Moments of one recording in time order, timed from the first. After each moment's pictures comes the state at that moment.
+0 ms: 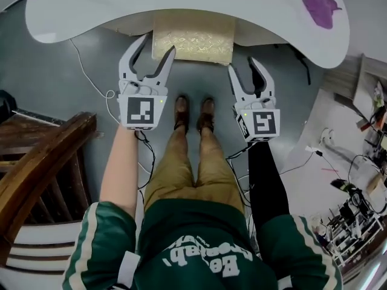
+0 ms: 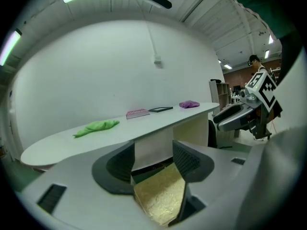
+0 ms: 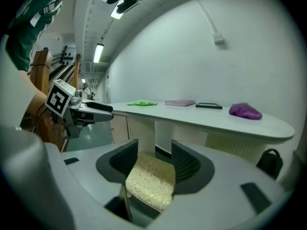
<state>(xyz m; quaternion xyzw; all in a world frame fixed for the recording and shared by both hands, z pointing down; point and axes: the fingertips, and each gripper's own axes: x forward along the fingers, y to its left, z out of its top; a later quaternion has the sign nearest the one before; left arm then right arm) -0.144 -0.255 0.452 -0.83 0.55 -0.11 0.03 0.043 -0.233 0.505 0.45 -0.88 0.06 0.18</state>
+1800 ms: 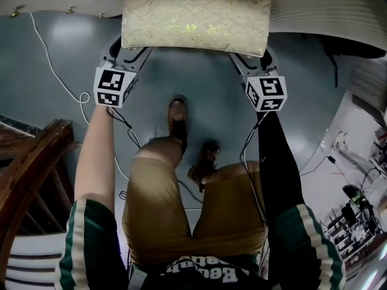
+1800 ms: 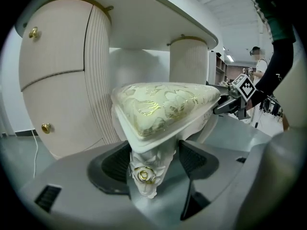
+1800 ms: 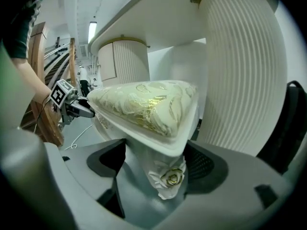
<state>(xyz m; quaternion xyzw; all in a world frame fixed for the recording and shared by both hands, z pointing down) -0.213 -0.251 0.833 -0.83 0.49 -0.22 -0.13 0.068 -0.271 0.849 0.41 -0.86 0.14 0.26</state>
